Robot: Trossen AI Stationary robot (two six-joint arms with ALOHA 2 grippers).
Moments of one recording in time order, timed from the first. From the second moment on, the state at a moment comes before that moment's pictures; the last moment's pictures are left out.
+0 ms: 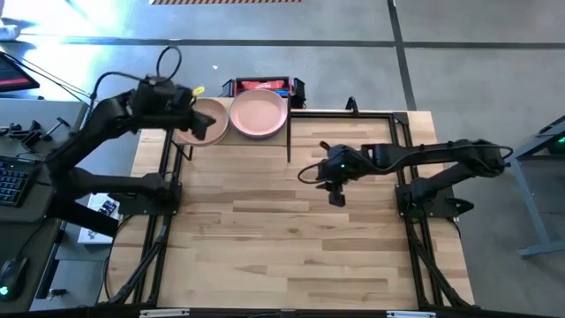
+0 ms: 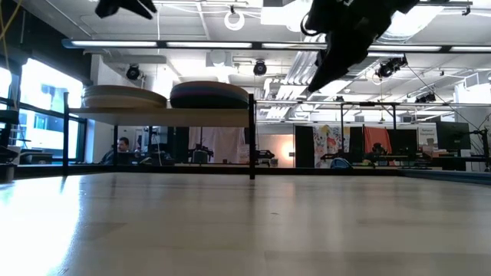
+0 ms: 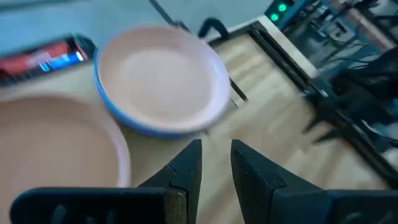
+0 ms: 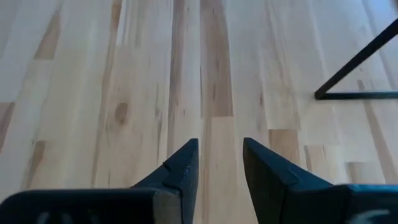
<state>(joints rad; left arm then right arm) 0.56 1.01 1.40 -1.04 0.01 -0.44 -0.06 1.34 0.98 -0.50 -0.07 -0.02</state>
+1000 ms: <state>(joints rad) 0.35 0.99 0.98 -1.25 -0.28 -0.63 -0.09 1.31 1.06 -0.53 -0.06 -0.03</state>
